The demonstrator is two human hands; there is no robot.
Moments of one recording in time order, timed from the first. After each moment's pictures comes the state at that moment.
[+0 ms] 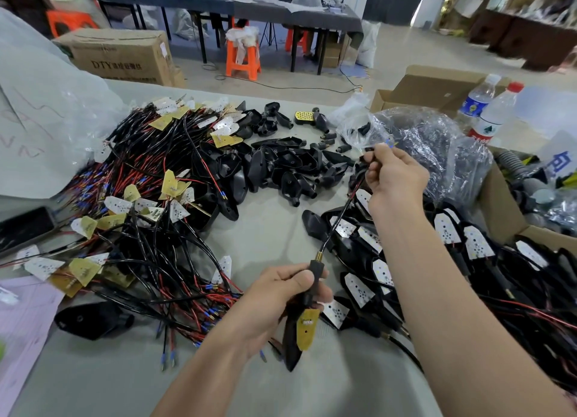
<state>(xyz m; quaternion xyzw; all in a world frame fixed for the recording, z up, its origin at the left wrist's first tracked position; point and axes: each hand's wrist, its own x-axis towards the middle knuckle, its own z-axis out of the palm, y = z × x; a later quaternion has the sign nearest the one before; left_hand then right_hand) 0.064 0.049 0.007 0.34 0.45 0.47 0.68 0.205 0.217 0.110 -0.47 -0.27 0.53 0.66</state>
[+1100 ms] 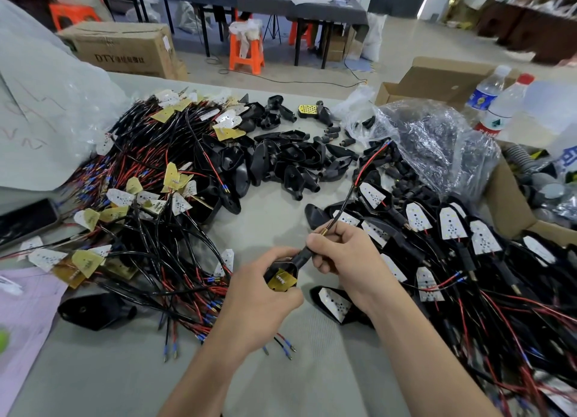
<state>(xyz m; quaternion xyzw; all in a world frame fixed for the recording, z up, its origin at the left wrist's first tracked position) 0.052 0.027 0.013 0.50 0.64 0.43 0.38 0.202 0.125 0.026 -0.42 -0.50 0.65 0.39</state>
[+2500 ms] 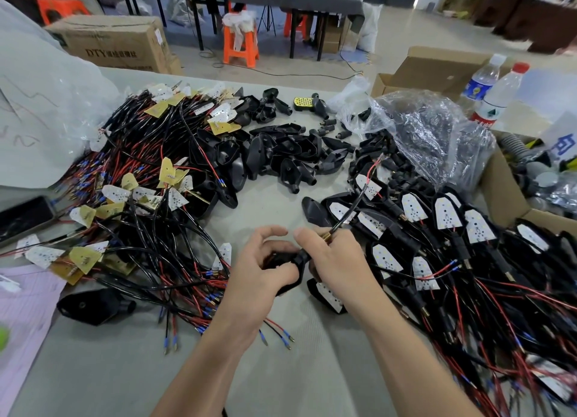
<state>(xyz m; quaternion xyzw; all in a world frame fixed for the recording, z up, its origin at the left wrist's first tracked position) 0.060 0.032 0.021 0.37 0.54 0.56 0.51 0.191 0.098 0.032 -0.53 -0.63 0.48 0.32</state>
